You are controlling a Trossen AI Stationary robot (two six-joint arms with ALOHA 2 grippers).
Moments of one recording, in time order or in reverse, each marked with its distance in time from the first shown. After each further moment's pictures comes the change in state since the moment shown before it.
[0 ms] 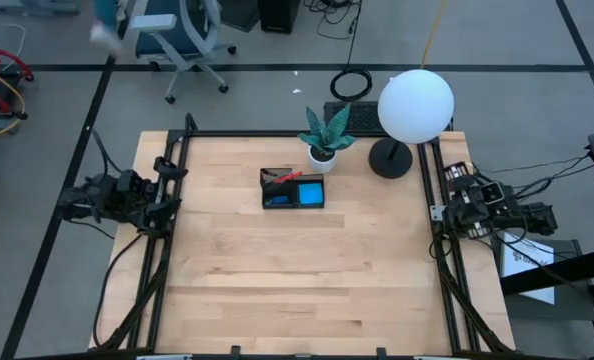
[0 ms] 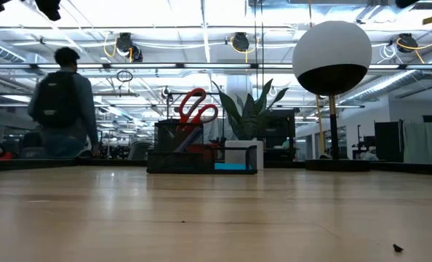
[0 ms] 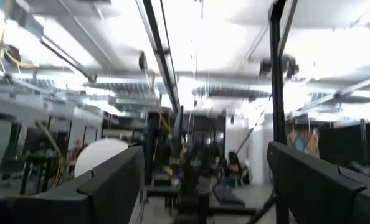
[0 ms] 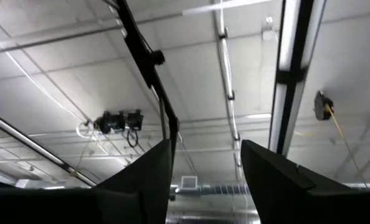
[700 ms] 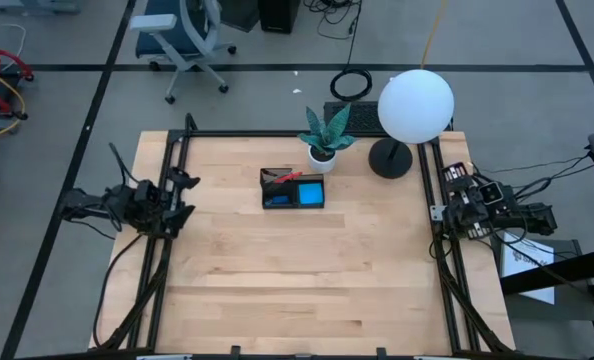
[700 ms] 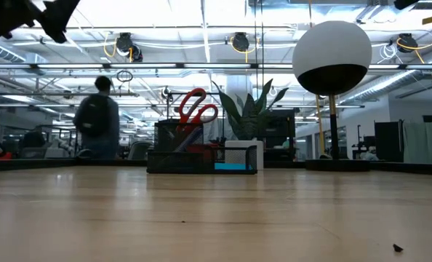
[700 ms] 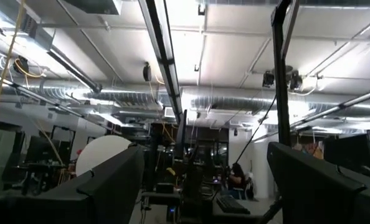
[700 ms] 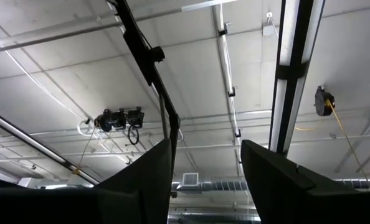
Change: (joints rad) left arm 0.000 0.000 -0.245 0.321 -0.010 0.009; right arm 0.000 0.000 -0.001 -0.031 0.003 0.009
